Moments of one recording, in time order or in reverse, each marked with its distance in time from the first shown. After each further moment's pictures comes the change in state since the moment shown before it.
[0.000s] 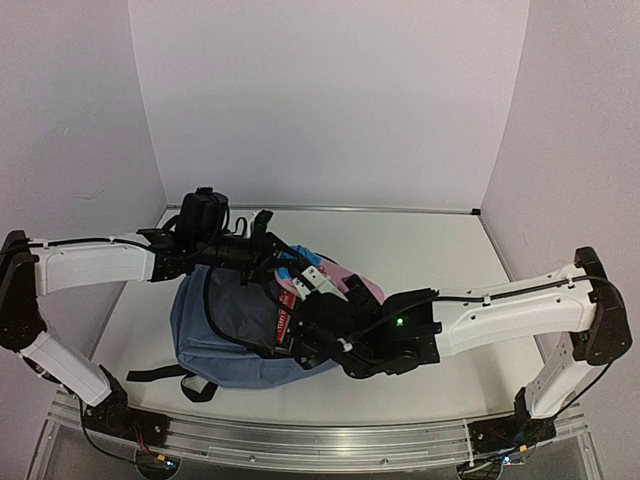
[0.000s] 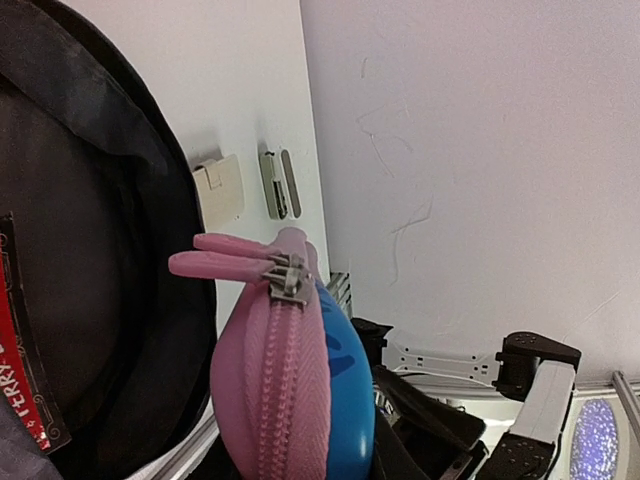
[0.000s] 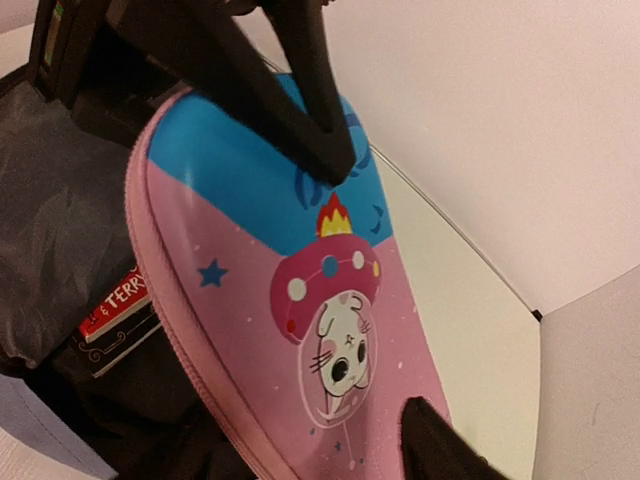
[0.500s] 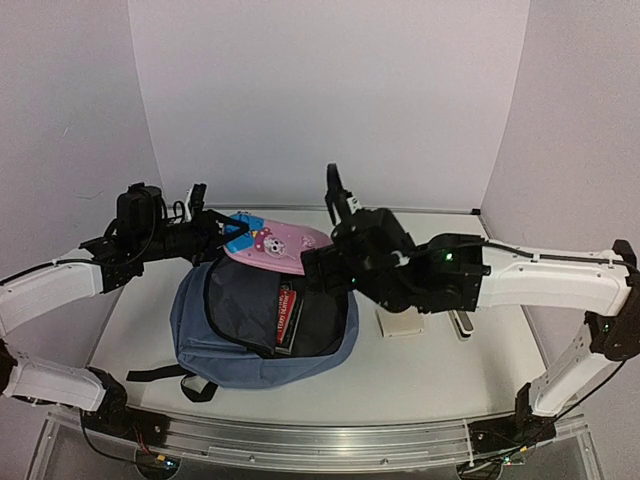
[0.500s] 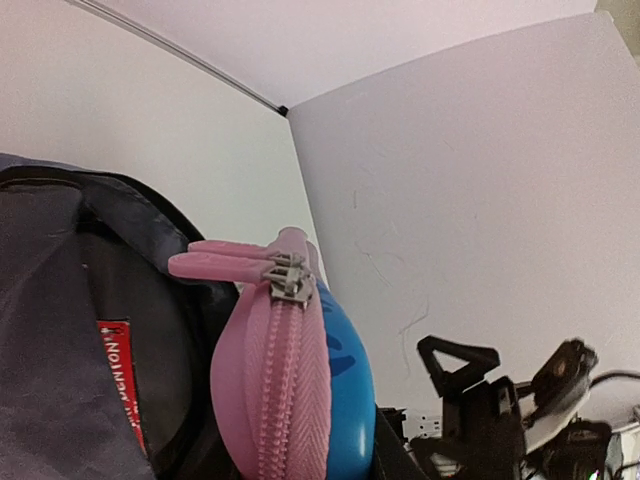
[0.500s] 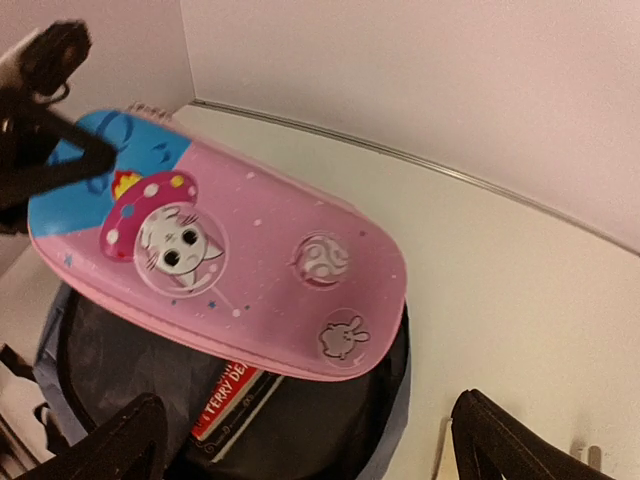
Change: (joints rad) left arm 0.190 -0.339 -0.174 0.008 -0.161 0.109; right arm -0.153 -0.147 0.082 0.049 -0.278 0.224
